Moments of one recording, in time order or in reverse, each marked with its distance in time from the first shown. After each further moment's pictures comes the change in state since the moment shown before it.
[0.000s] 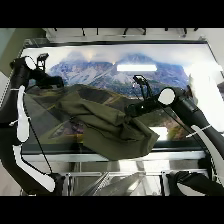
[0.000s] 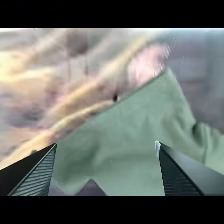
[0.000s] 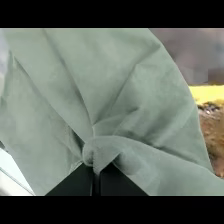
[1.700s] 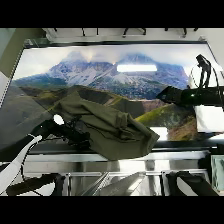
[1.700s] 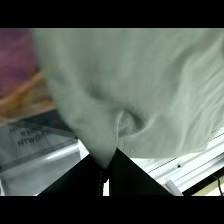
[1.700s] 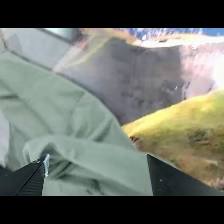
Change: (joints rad) left arm -0.278 0.510 -1.317 -0.505 0.196 0.051; right arm -0.451 0.278 0.000 0.068 0.176 0.019
